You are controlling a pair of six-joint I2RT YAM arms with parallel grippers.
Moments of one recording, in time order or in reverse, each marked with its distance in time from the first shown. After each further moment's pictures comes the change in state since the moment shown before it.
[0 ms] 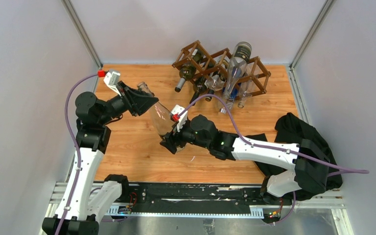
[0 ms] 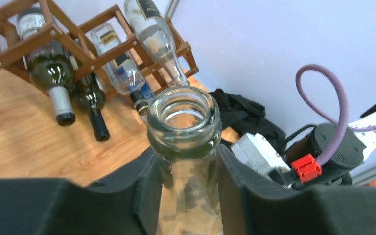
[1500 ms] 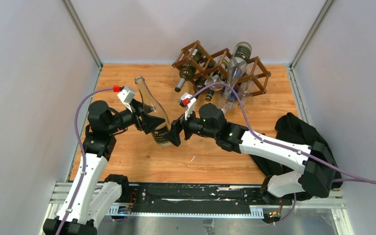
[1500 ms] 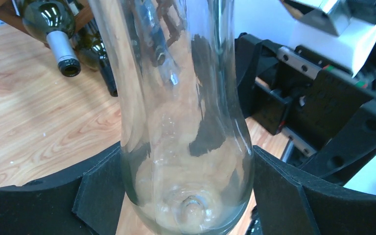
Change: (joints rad) left arm -0.036 -0.063 -0.177 -0.129 0.002 0.320; right arm -0.109 -0.076 0.063 -0.141 -0.179 0.174
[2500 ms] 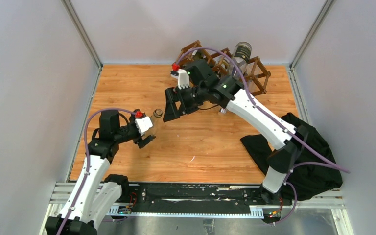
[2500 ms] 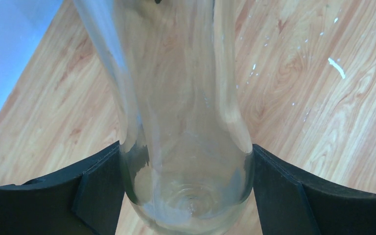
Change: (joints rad) left arm 0.000 -0.018 -0.116 -0.364 -0.151 1.031; right arm -0.164 0.415 0.911 -0.985 -0.328 0.133
